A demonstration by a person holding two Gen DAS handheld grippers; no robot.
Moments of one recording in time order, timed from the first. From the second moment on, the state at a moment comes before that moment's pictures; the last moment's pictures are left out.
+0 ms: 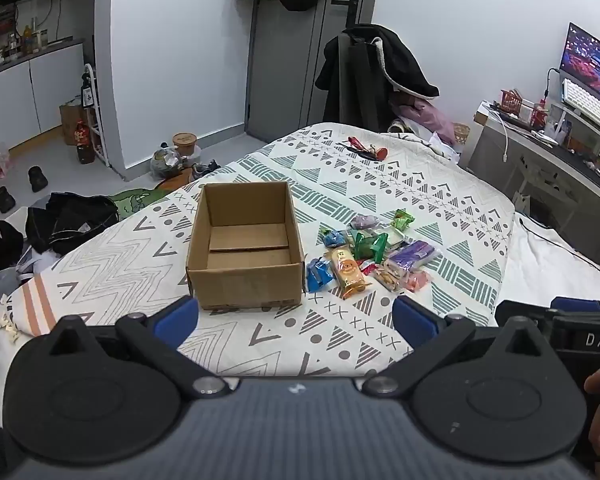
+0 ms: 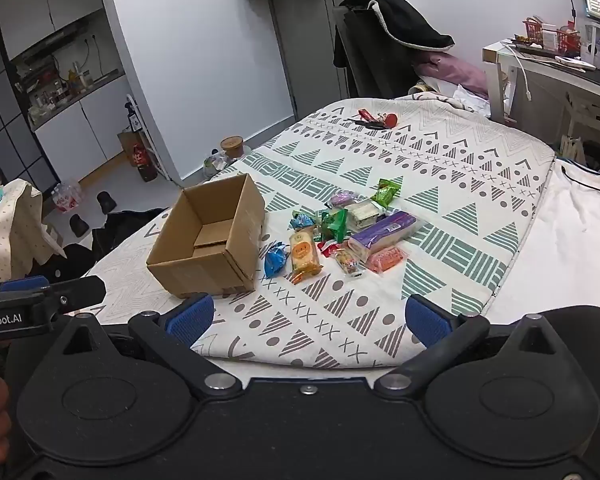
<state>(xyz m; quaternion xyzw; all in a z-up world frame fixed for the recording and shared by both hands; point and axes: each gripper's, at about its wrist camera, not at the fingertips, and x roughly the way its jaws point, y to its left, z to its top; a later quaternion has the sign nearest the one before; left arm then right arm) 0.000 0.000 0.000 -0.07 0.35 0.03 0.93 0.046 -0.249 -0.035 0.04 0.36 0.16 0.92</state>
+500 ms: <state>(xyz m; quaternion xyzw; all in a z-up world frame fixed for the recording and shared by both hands) -0.005 -0.005 0.005 -0.07 0.35 0.03 0.93 0.040 -0.248 -0.033 0.03 0.36 0.15 0.92</state>
